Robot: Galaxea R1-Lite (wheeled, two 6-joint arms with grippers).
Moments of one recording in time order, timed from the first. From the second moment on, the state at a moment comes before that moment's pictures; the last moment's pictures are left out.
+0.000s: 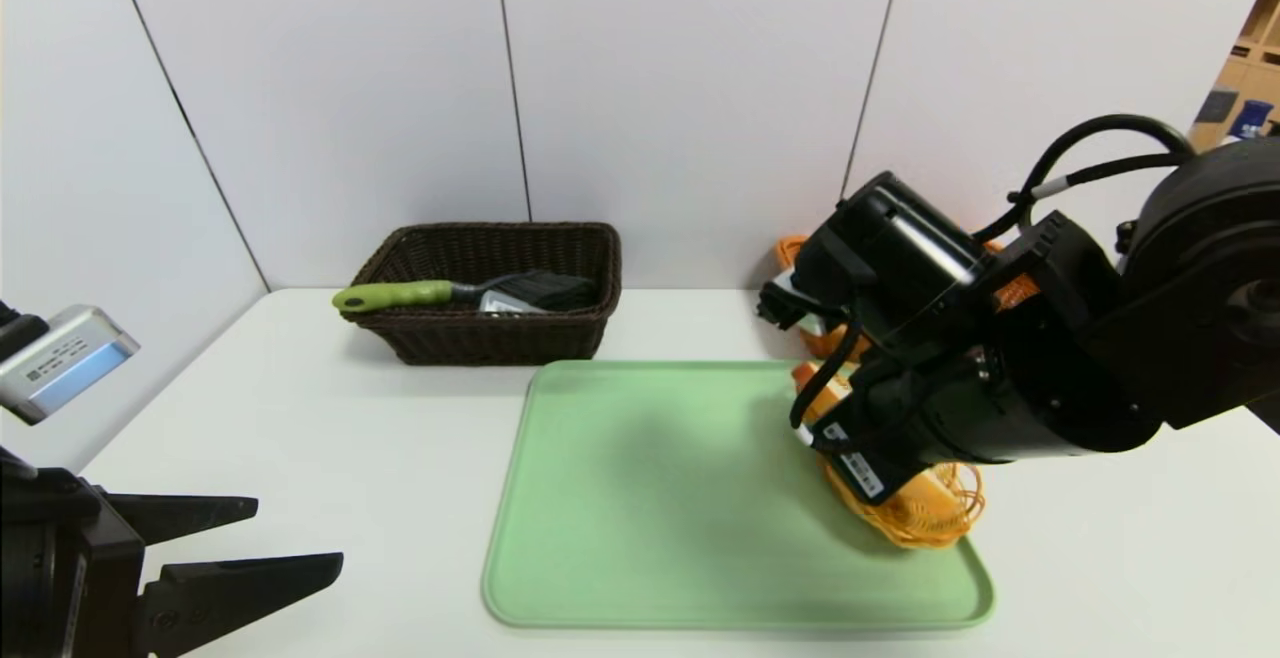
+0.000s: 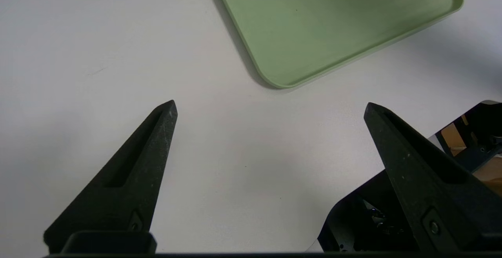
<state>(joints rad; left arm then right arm) -0.30 1.01 -0.77 0.37 -0.32 -0.12 0.79 1.75 -1.41 0.72 -0.45 0.06</state>
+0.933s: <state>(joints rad) -0.30 0.99 -0.77 0.37 -0.33 -0.12 0.73 1.55 -1.50 0.70 -0.46 0.05</state>
